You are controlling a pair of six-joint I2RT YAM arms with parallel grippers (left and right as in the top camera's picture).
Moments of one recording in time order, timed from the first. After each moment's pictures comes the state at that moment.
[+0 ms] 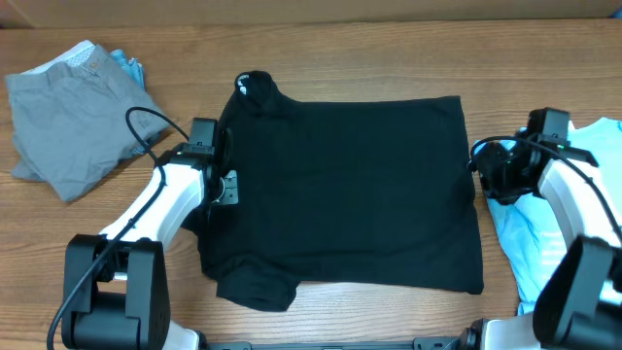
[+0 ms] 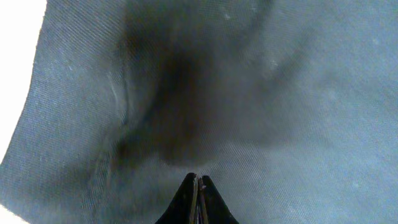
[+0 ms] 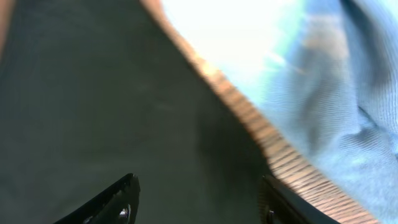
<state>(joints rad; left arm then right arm) -0.12 1.69 0.97 -0.66 -0.11 -0.22 -0.27 1.63 1.05 -0.70 -0.29 0.52</state>
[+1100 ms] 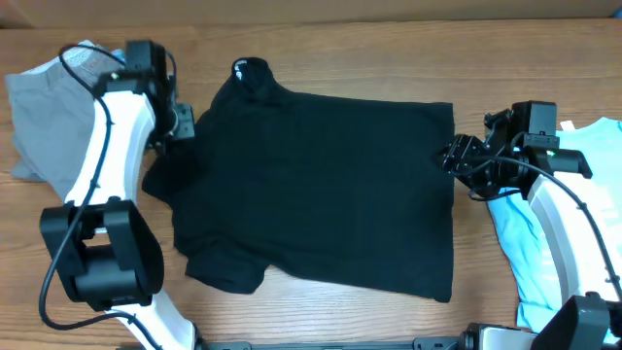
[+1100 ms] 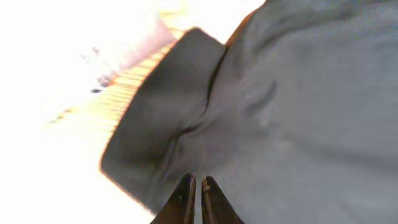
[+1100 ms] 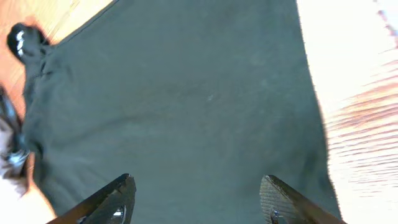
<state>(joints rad) 0.08 1.92 1.68 -1.13 -0.06 -0.10 -0.12 1.47 1.06 -0.77 -0.42 0.42</state>
